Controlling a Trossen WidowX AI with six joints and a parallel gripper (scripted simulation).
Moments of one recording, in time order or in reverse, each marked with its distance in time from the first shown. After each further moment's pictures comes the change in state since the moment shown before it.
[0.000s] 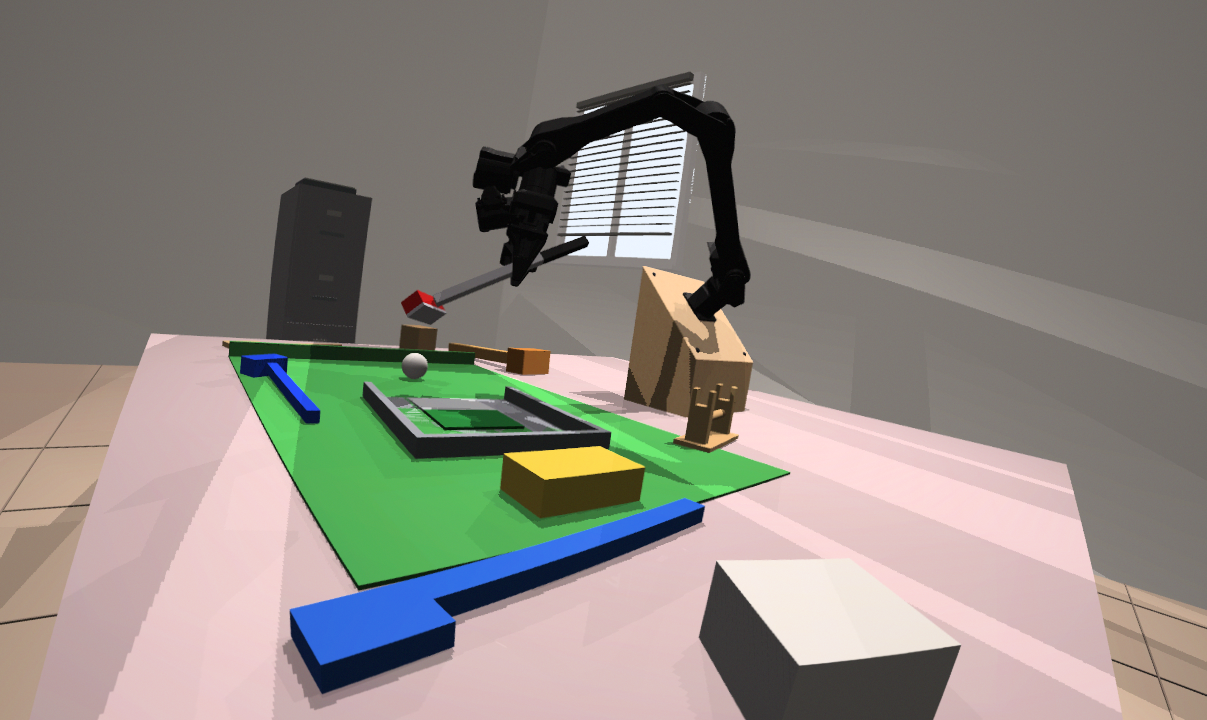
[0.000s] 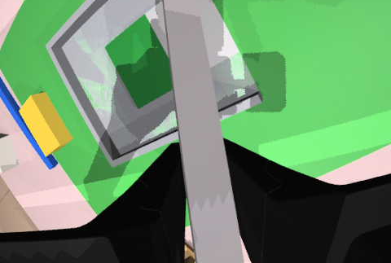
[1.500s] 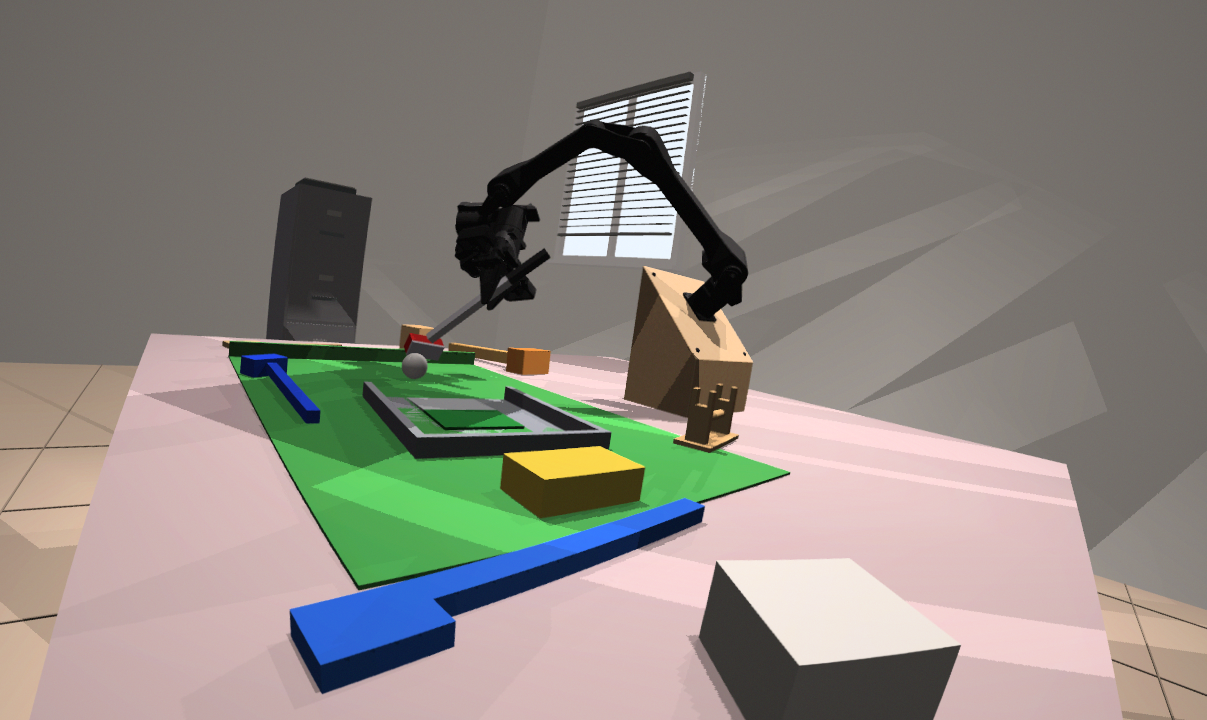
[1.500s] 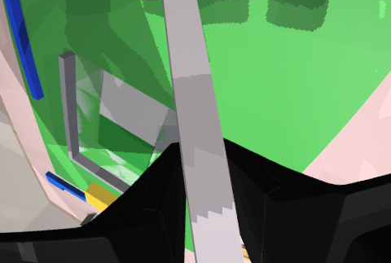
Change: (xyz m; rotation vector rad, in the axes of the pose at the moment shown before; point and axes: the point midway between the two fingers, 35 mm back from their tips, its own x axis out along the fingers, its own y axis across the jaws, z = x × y) arm -0.009 -0.127 0.034 0.626 -0.004 0.102
